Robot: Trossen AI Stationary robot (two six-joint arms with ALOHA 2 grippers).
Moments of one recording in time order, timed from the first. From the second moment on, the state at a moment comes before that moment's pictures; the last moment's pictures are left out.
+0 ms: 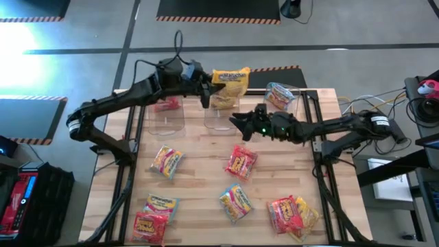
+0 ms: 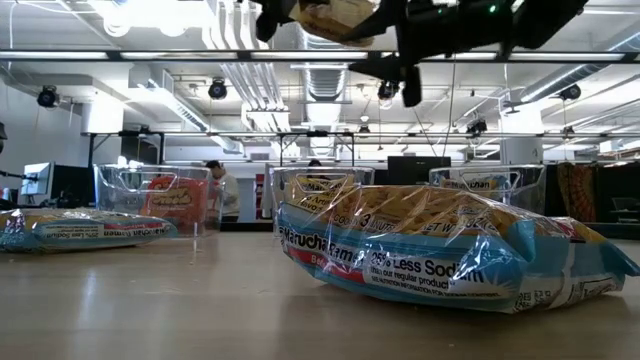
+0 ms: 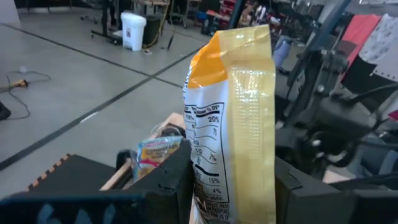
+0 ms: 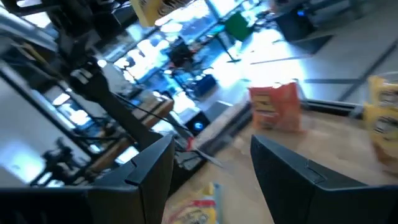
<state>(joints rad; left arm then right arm) 0.40 1.42 1.44 -0.16 0.12 -0.20 -0.12 1.38 0.73 0.69 0.21 0.63</state>
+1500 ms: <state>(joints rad) 0.45 1.49 1.44 0.24 0.14 -0.39 -0.47 1.53 0.82 1.38 -0.21 0.62</state>
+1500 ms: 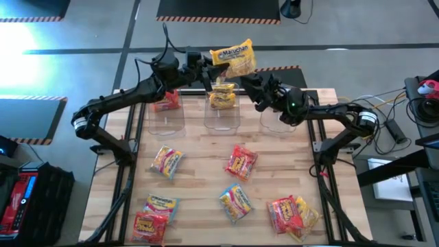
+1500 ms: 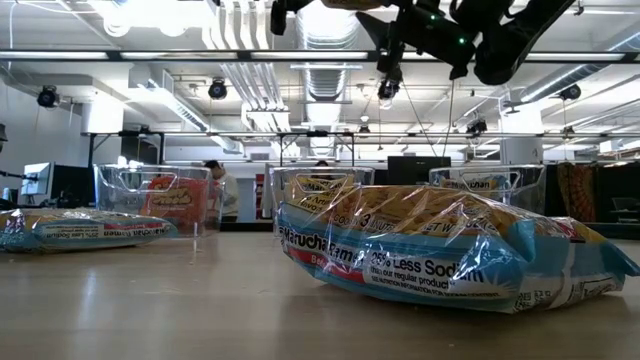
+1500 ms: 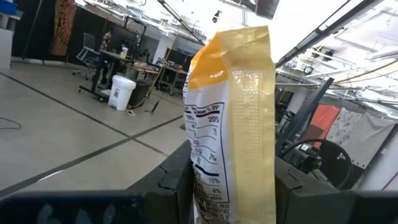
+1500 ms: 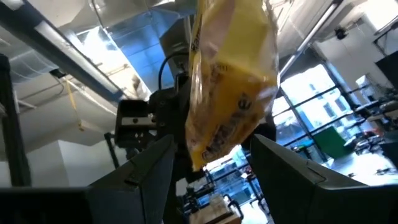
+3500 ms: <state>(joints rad) 0.43 1.53 1.44 0.29 0.23 -0.46 -0.52 1.53 0.95 1.34 -0.31 0.59</state>
